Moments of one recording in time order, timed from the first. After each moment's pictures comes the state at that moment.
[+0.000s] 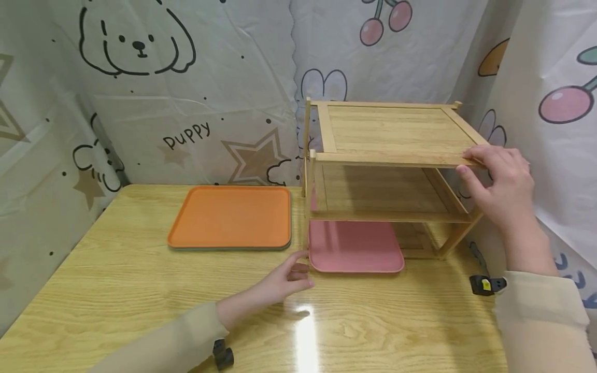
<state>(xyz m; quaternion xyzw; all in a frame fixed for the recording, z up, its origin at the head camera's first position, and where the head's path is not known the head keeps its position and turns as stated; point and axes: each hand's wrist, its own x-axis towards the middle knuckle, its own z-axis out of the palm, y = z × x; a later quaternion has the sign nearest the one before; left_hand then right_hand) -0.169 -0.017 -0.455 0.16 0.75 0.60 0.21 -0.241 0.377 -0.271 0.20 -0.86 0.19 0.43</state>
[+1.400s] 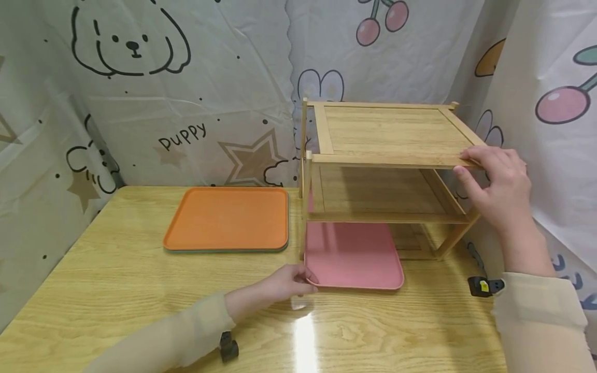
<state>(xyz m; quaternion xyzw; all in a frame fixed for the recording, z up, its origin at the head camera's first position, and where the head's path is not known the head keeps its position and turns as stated) -0.181 0.002 -0.459 0.14 0.78 0.56 0.24 -0.241 0.378 -0.271 0.20 -0.86 0.19 0.43</state>
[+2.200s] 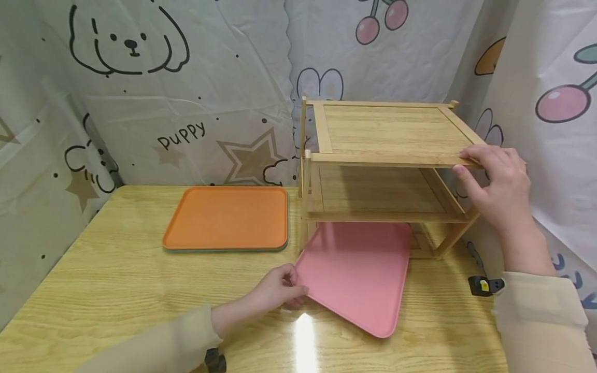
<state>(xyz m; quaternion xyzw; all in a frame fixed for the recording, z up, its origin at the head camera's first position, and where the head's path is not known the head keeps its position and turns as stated) -0.153 -0.009 -0.448 0.07 0.72 0.66 0.20 -0.240 0.378 -0.271 0.20 -0.86 0.19 0.43</state>
